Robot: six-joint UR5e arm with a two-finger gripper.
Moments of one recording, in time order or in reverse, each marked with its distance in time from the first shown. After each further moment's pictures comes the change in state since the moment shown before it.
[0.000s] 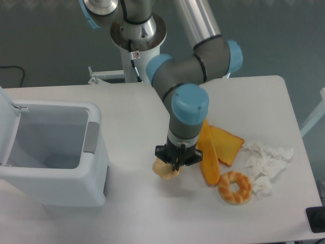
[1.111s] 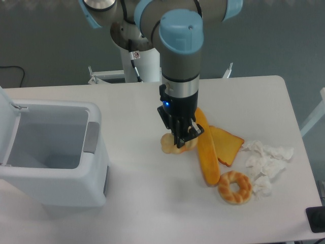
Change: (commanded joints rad) arm -0.017 0.163 0.020 -0.066 -0.005 0.514
